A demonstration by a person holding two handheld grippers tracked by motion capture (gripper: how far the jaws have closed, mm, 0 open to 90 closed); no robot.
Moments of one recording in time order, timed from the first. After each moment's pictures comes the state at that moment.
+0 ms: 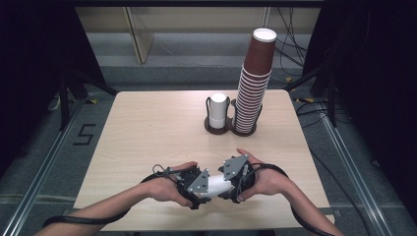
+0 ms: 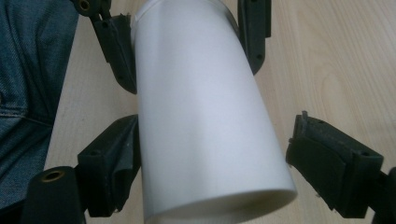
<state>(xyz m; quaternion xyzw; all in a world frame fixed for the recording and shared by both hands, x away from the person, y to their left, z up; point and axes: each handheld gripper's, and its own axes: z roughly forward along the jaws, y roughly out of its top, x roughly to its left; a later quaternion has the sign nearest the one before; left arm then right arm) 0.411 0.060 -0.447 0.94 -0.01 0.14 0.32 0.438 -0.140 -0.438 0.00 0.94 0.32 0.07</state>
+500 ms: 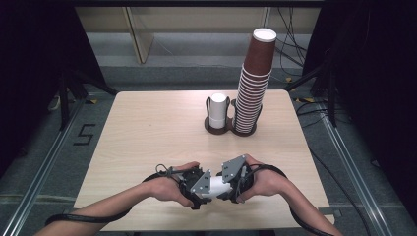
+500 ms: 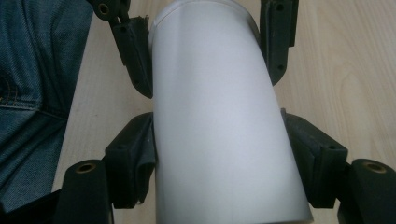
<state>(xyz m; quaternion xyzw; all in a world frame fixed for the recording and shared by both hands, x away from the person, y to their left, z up) 0.411 0.055 -0.448 0.94 -0.02 0.13 0.31 0.434 -0.138 -0.440 -0.01 0.95 0.31 0.05</state>
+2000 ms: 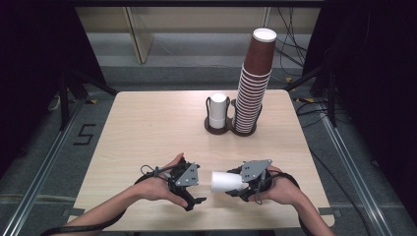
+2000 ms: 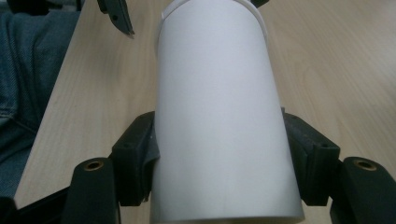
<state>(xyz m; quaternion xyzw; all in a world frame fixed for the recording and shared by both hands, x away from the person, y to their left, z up) 0.421 0.086 -0.459 0.91 0.07 0.13 0.40 0.437 -0.186 -0.466 0.02 0.90 0.42 0.09</state>
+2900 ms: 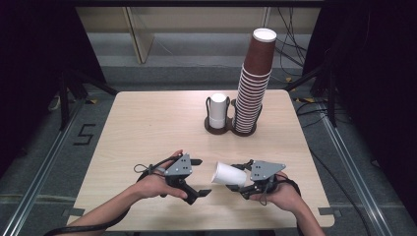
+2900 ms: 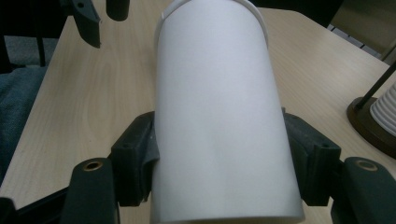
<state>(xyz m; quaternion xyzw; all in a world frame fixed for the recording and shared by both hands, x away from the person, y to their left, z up) 0.429 0.090 -0.451 0.84 0.12 0.08 0.52 0.431 -0.200 -0.474 0.07 0.84 0.51 0.15</state>
